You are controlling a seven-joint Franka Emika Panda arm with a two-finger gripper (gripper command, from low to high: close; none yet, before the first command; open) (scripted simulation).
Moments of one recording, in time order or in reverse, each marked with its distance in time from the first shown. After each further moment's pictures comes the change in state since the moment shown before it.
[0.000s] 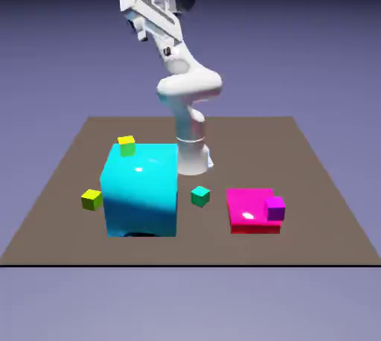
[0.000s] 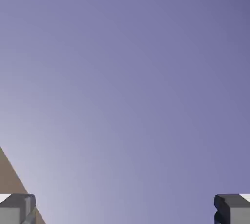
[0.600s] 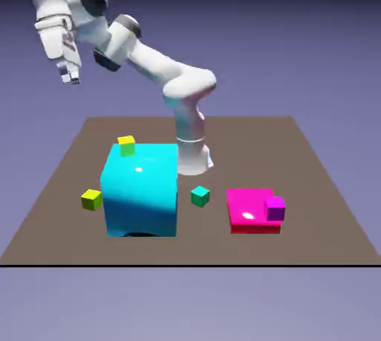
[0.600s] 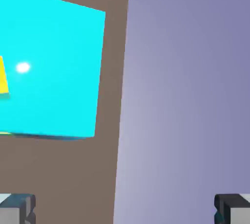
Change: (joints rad) arm 0.459 -0.330 -0.490 0.412 -0.382 -0.718 -0.783
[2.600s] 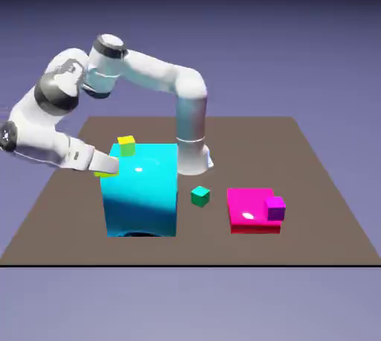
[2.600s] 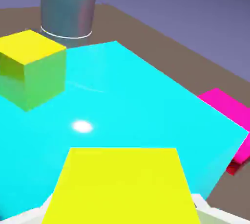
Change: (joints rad) arm 0.739 0.183 -0.682 0.337 0.538 -0.259 -0.561
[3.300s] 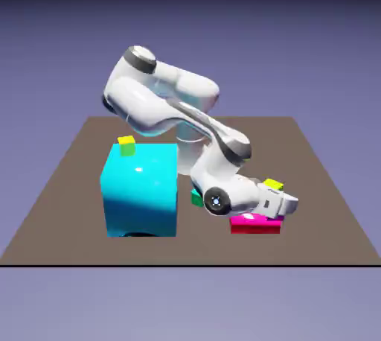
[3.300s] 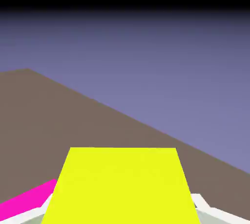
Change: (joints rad) arm 0.496 -0.042 -0.190 -0.513 0.290 0.749 0.342
